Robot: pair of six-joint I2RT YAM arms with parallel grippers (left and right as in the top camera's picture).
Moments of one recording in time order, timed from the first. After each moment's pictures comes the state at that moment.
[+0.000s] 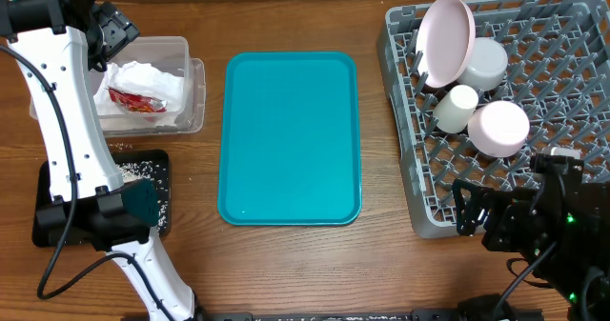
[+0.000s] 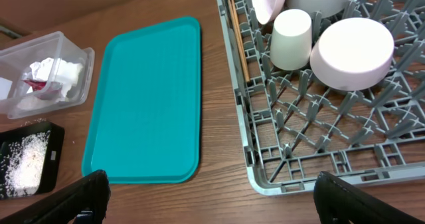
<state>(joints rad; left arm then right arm) 0.20 2.12 2.60 -1.66 -0.21 -0.63 0.21 0.75 1.33 -1.31 -0.07 0.38</state>
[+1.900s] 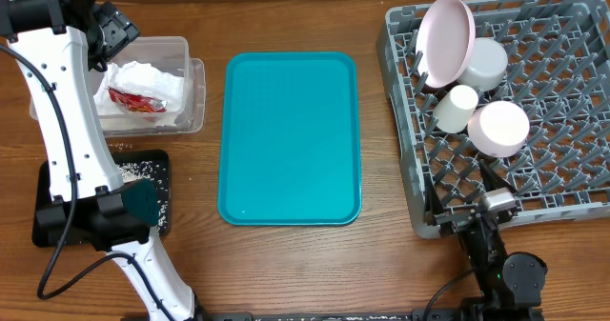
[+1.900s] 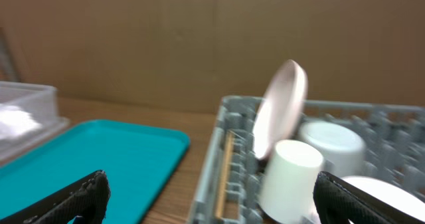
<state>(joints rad) 0.20 2.12 2.60 -1.66 -0.21 -0.63 0.04 0.01 0.02 0.04 -0.20 0.00</state>
